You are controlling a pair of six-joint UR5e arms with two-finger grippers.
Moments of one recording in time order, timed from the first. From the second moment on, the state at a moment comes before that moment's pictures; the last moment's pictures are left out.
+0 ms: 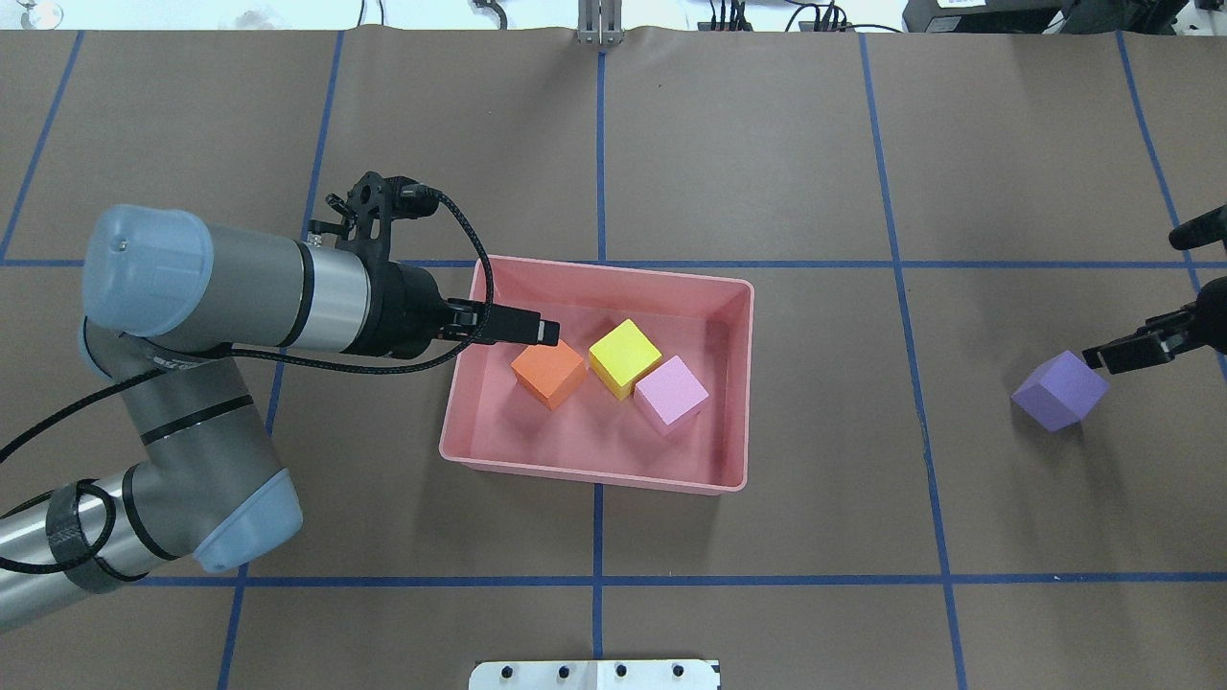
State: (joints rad) left arm -0.60 -2.01 -1.82 -2.43 -1.99 -1.22; right arm 1.00 -1.78 1.90 -0.95 2.15 0.44
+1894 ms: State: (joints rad) left arm -0.59 -2.00 -1.81 -2.43 -1.98 -1.22; right arm 0.82 -1.71 1.74 -0.81 2.04 0.53
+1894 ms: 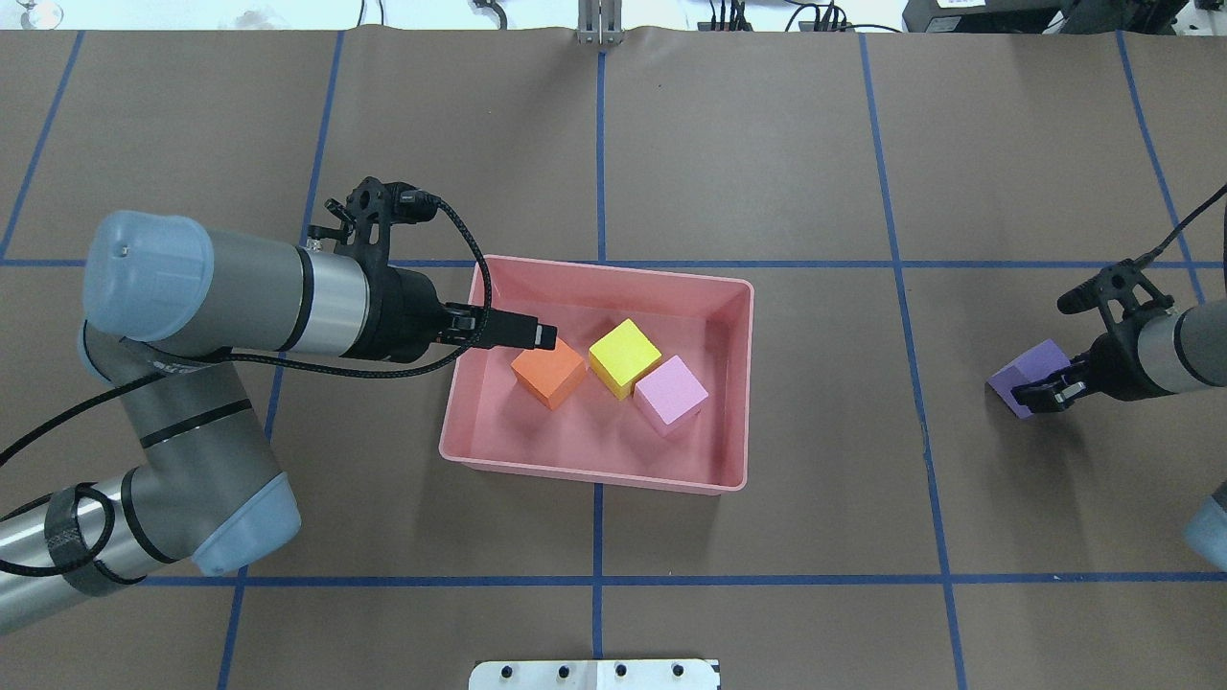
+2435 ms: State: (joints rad) left arm -0.66 -1.90 -1.82 -2.42 -2.02 -1.09; right arm 0.87 -1.57 1.90 -0.97 2.12 0.82
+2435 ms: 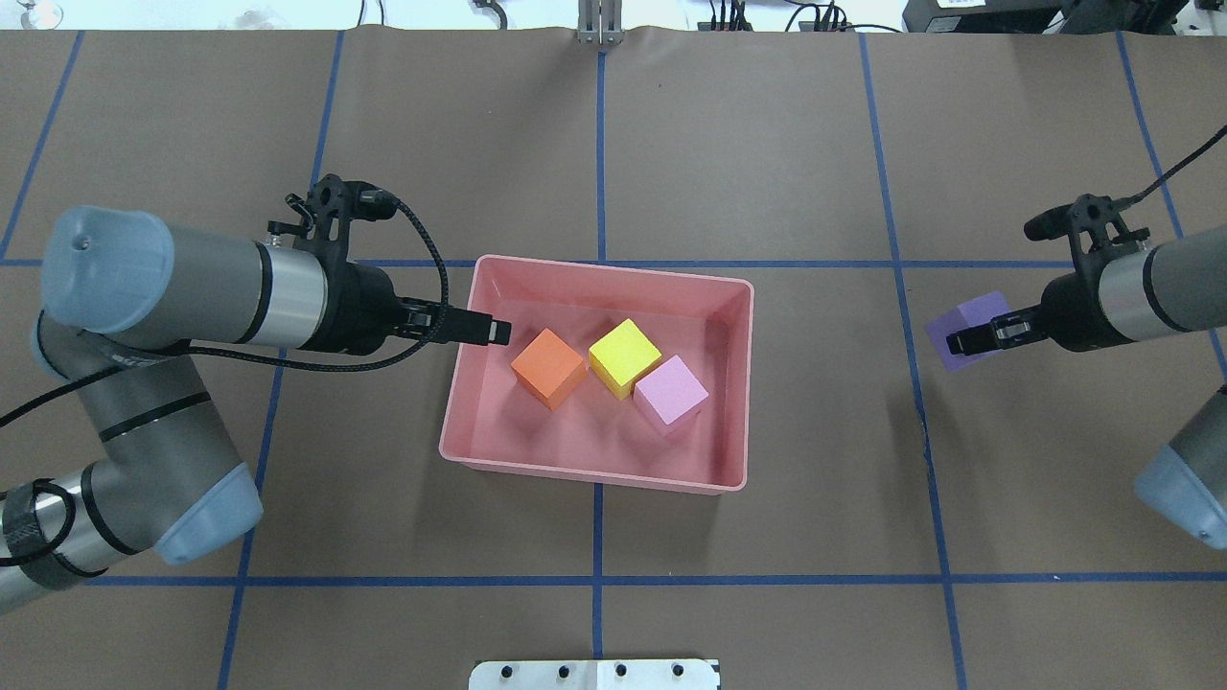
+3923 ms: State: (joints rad) left arm -1.16 -1.61 -1.57 -2.34 -2.37 -0.11; right arm 0.37 -0.86 1.98 -1.75 1.56 1.60
